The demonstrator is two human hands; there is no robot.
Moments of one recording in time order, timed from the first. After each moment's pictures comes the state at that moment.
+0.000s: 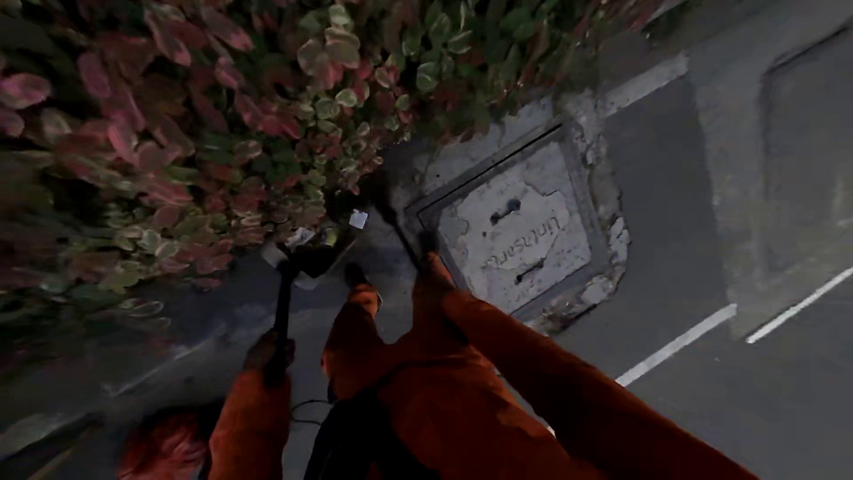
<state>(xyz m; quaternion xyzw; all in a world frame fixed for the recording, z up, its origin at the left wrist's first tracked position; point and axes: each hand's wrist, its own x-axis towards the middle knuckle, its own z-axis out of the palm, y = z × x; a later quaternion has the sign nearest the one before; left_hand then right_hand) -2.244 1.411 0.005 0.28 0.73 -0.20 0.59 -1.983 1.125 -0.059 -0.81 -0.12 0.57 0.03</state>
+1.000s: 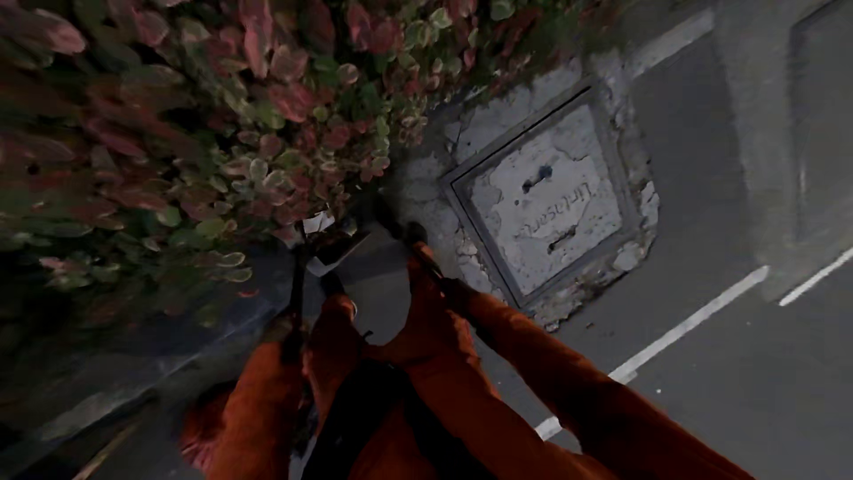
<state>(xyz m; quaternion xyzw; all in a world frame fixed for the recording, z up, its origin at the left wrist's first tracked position) -2.387 1.526 -0.014 0.35 0.68 -0.28 0.58 -2.155 1.190 -0.014 -0.73 -0.08 0.67 0.05</state>
